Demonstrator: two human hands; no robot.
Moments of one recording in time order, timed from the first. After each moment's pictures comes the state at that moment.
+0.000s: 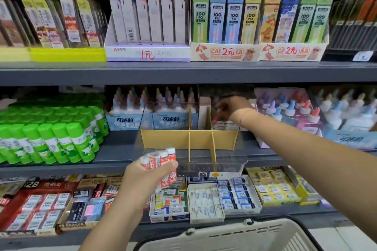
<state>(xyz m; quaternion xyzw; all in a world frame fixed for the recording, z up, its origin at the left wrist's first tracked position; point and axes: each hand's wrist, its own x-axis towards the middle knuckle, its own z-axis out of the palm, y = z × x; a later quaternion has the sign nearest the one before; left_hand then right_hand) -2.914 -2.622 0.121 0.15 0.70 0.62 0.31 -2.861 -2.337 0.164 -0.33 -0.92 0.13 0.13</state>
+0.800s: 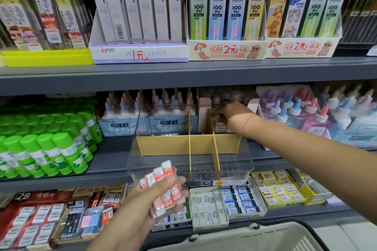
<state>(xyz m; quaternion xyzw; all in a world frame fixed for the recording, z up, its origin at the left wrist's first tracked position) -2.922 -2.623 0.109 0.13 0.56 0.66 0.48 -2.875 -2.321 0.140 -0.29 -0.95 -0.04 0.03</state>
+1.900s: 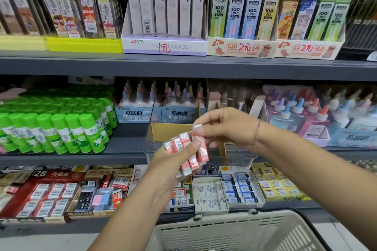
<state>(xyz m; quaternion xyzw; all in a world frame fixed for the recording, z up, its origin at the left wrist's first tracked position) -2.904 -2.609 0.143 0.12 0.56 0.70 0.43 -2.830 -2.459 0.193 -0.18 -0.75 0.64 0.05</state>
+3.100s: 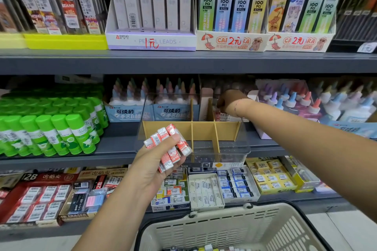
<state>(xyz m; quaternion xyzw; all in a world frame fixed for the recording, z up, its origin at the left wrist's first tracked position) -2.920 -2.604 0.134 0.05 0.49 0.75 0.43 -2.876 -2.341 0.158 -0.36 -0.93 0.03 0.04</state>
